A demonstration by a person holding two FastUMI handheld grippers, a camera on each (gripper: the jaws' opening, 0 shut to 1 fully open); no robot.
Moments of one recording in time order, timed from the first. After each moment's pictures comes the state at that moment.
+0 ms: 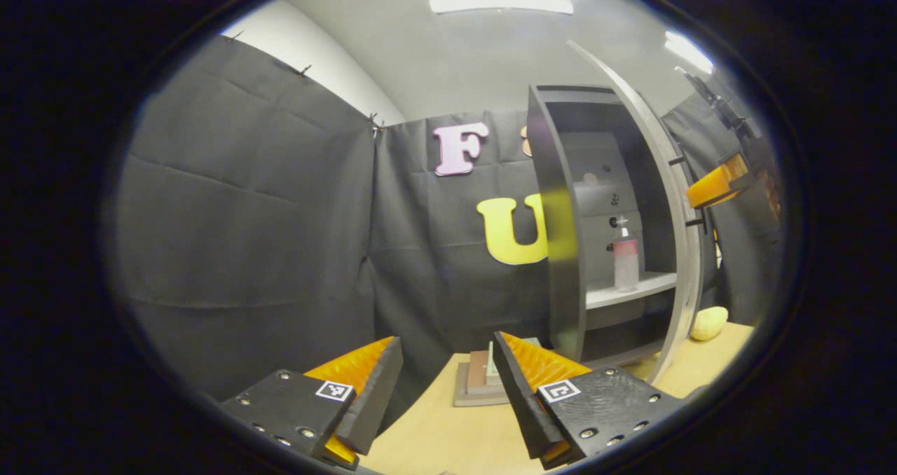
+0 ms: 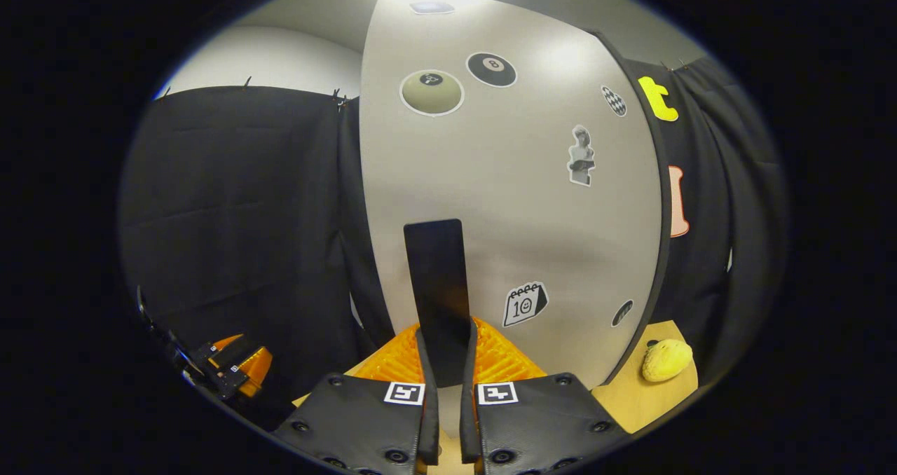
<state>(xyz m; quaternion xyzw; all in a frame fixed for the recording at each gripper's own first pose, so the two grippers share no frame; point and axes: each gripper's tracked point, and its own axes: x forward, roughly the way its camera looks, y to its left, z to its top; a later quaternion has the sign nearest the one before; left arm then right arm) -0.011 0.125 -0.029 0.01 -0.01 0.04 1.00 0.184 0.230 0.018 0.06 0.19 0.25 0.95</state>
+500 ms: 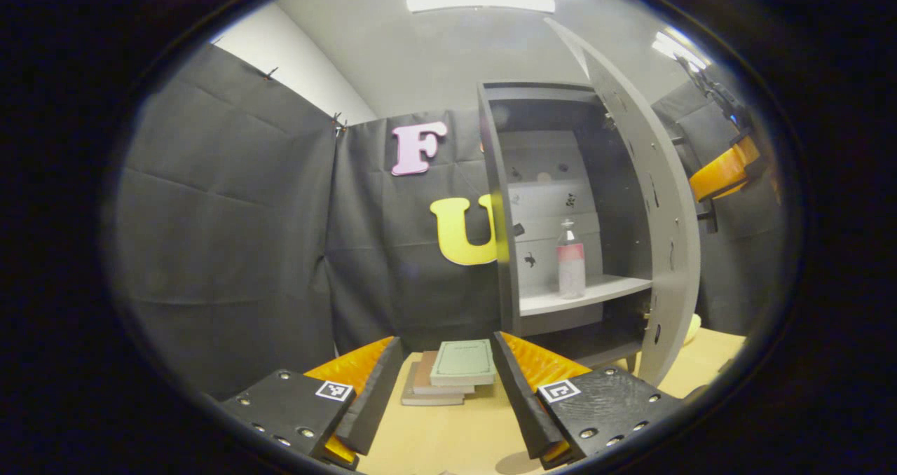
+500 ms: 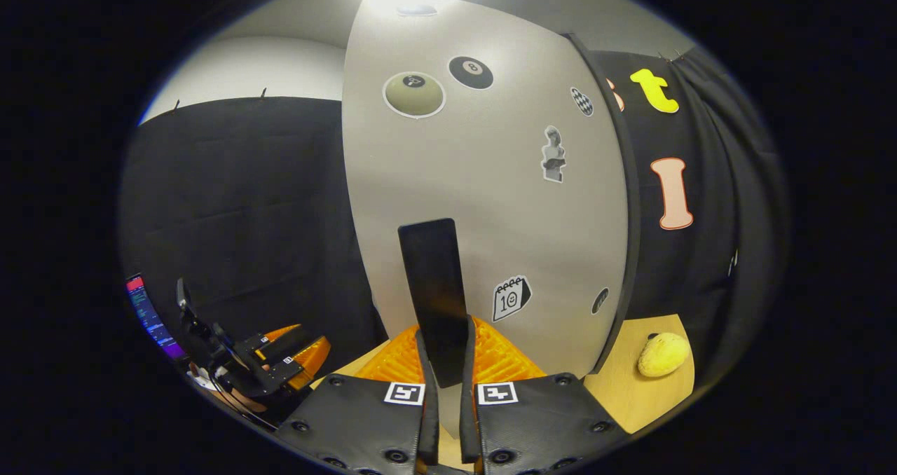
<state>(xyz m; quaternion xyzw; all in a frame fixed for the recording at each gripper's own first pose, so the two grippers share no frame) -0.007 0.012 -0.019 0.01 -0.01 -0.01 1.00 0.176 0.208 0.019 0.08 0.20 0.30 0.93</state>
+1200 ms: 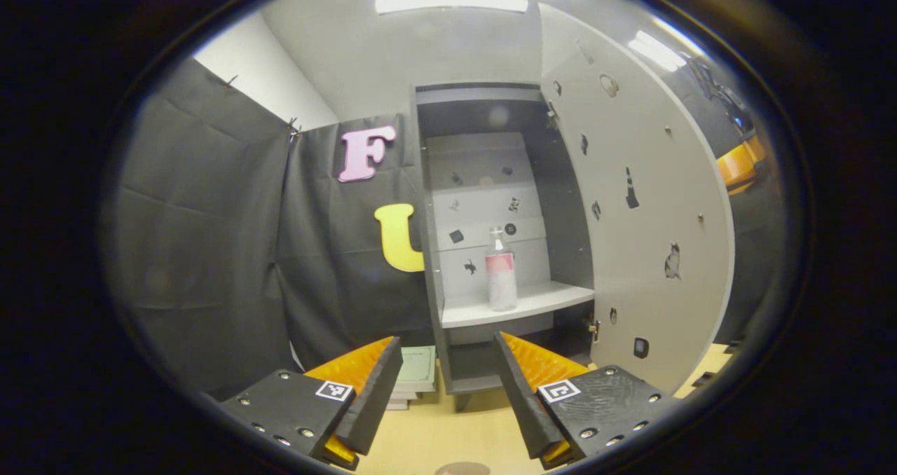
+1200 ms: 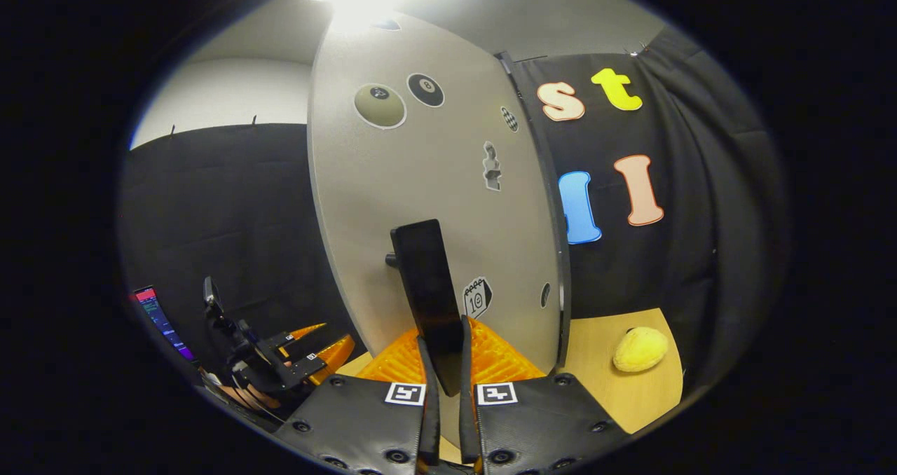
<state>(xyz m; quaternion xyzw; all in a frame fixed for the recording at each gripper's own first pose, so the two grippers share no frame) -0.007 -0.108 0.000 0.03 -0.01 -0.08 1.00 0.180 0.184 0.022 0.12 0.18 0.27 0.94</state>
